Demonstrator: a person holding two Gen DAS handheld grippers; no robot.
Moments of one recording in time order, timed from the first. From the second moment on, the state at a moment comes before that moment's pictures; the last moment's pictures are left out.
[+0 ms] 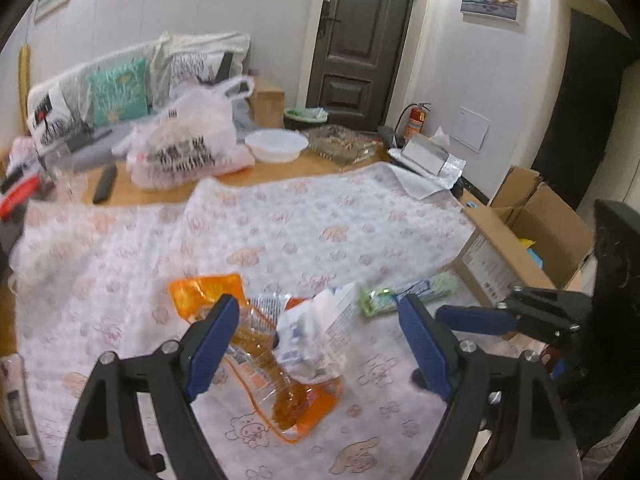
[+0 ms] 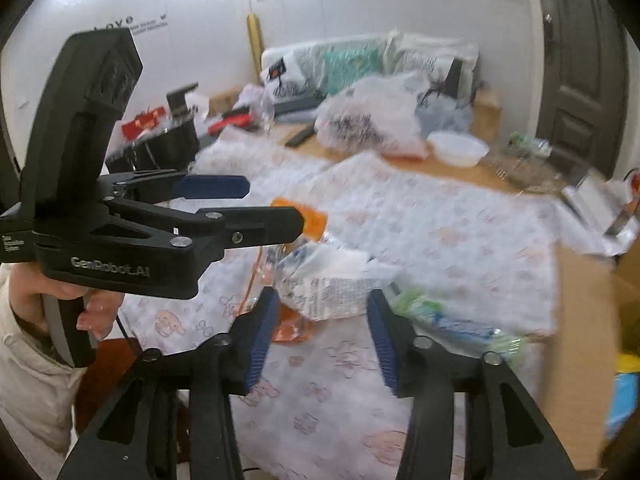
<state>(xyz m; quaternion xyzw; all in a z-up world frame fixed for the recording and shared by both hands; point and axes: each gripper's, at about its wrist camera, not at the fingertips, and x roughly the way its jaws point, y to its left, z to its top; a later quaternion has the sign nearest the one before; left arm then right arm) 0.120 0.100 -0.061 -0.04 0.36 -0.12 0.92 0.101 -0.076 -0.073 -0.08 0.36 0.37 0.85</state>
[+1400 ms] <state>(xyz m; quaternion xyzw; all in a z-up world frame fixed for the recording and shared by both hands) 0.161 0.083 -0.110 -0.08 0.42 -0.15 0.89 0.143 -0.048 -0.111 -0.05 0.36 0.42 0.83</state>
